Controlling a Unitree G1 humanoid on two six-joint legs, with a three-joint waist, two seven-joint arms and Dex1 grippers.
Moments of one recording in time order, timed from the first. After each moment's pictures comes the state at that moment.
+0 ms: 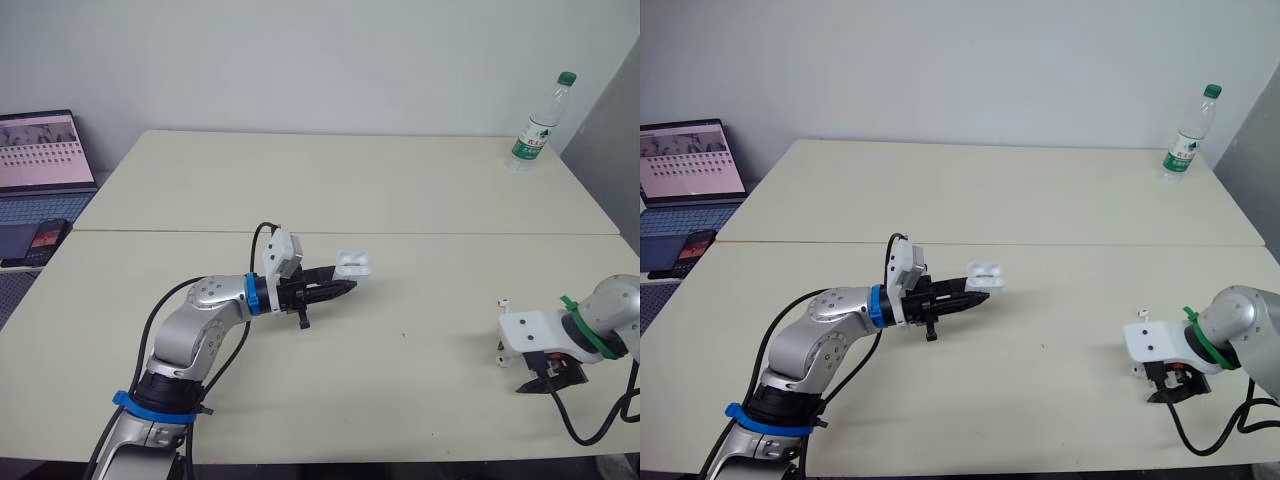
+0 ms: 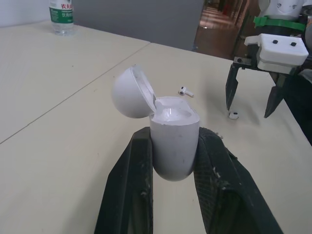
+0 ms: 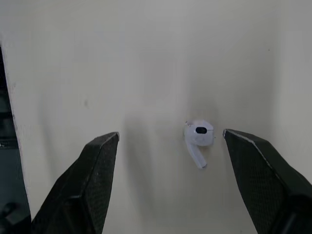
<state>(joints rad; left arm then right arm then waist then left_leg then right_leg) -0.40 0.46 -0.11 -0.12 -0.48 0.45 -1.02 -0.22 -1.26 0.26 -0.40 -0.11 0.52 1.43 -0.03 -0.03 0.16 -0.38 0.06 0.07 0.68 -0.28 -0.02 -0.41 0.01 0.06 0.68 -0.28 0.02</state>
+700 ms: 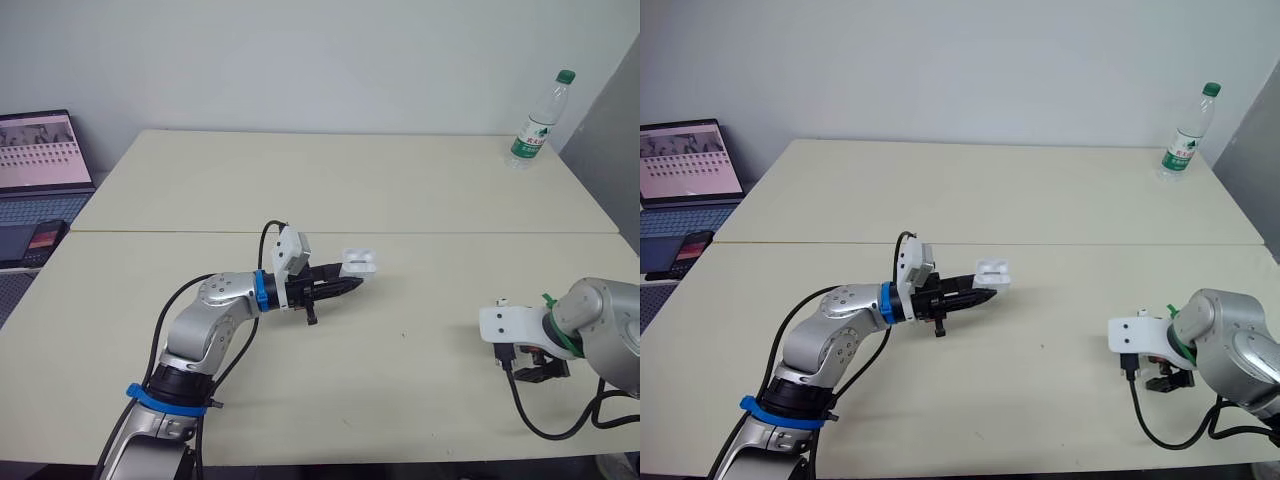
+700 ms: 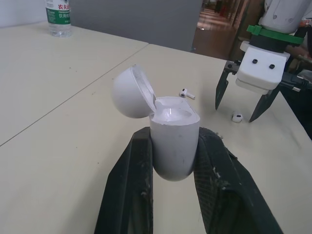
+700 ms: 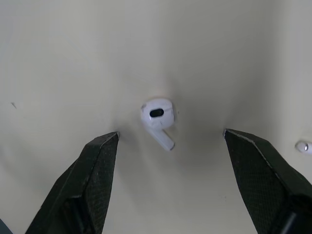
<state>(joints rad) -0.43 0.42 -0.13 -0.07 -0.46 0.43 -1.01 -0.37 -1.20 0.46 -0.47 -0.30 0.84 1.40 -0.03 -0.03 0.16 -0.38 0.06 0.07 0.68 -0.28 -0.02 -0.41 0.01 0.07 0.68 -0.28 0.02</state>
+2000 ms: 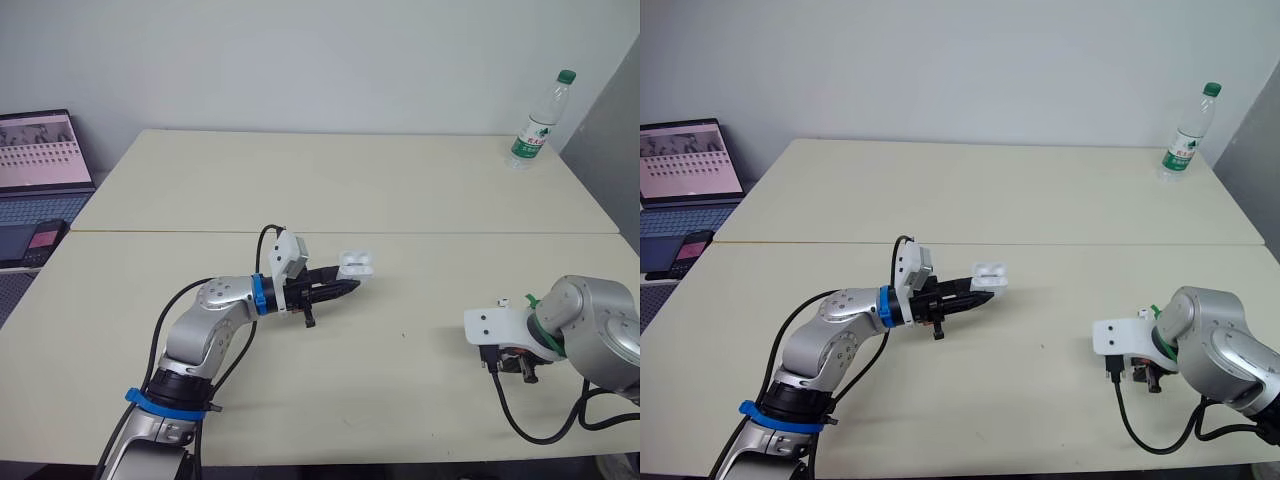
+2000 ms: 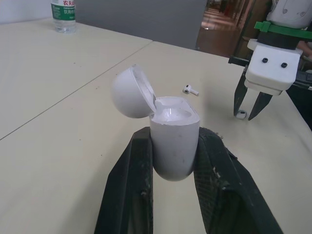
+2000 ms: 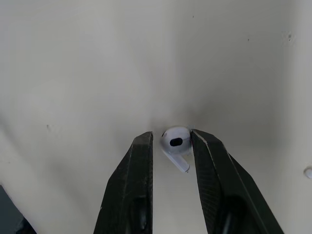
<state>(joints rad) -0.41 0.42 -0.12 -0.06 -0.45 0.41 -1.01 -0.46 -1.20 0.59 -0.51 -0.30 0.95 1.43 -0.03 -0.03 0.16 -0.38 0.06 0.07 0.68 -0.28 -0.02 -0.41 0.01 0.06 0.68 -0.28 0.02</state>
